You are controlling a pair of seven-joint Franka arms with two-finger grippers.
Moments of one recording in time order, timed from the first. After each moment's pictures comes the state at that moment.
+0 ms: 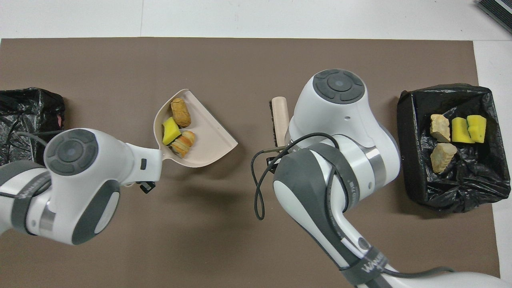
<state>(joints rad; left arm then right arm) -0.25 -0.10 -0.07 -2.18 0.09 2.03 0.51 0.33 0.25 0.14 -1.61 0.17 1.62 0.34</state>
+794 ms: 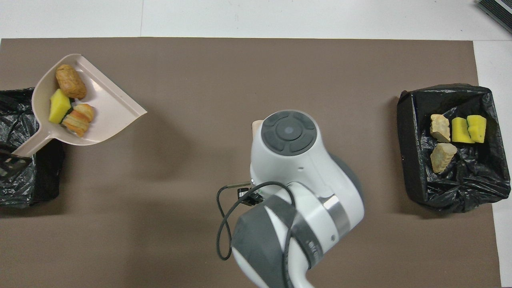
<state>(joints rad) 0.18 -0.13 -0.05 -1.87 0.01 1.76 0.93 0.51 0.19 0.15 -1.67 0.17 1.64 0.57</state>
